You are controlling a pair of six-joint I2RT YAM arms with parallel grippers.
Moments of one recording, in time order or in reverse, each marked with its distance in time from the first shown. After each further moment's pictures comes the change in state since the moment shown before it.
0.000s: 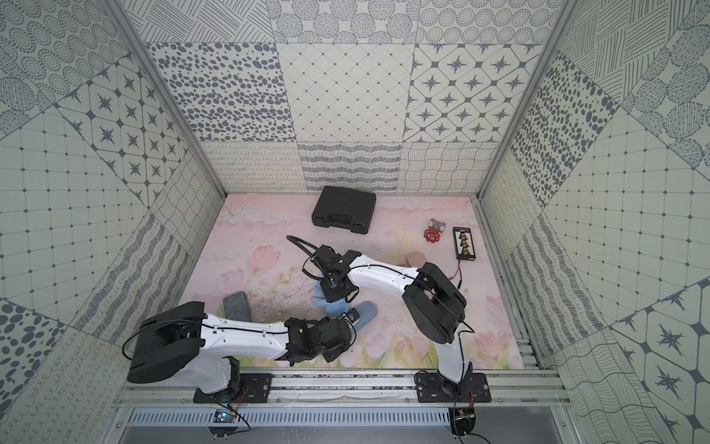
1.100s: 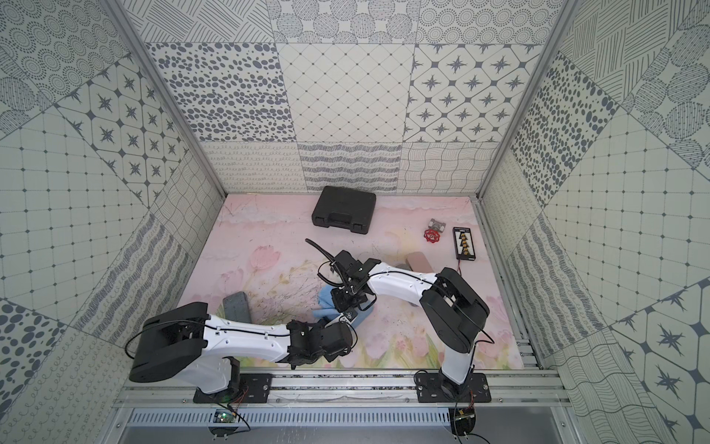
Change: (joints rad) left arm -0.002 -0.035 -0.042 0.000 -0.036 -0.110; right arm -0.155 -0.184 -0.315 0.194 -0.316 0.018
